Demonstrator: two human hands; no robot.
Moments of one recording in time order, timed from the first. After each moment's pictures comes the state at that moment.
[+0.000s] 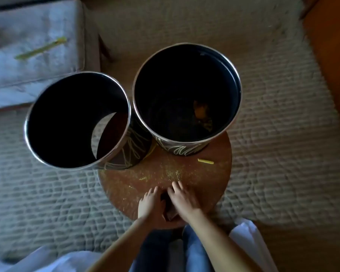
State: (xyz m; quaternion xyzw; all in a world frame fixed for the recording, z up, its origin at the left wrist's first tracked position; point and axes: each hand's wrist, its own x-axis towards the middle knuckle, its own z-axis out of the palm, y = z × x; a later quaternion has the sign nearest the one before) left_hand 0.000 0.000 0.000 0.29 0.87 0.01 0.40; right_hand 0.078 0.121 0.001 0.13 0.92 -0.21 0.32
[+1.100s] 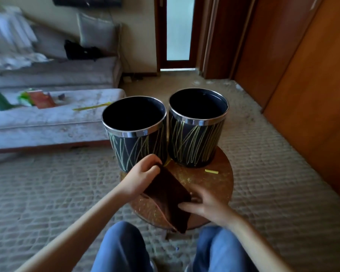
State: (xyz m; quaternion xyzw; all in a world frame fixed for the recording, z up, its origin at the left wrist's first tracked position) left_hand -0.011 -0.094 0.165 0.35 0.75 0.51 0.23; right_hand 0.166 0.046 0.141 0.17 0.74 -0.65 0.03
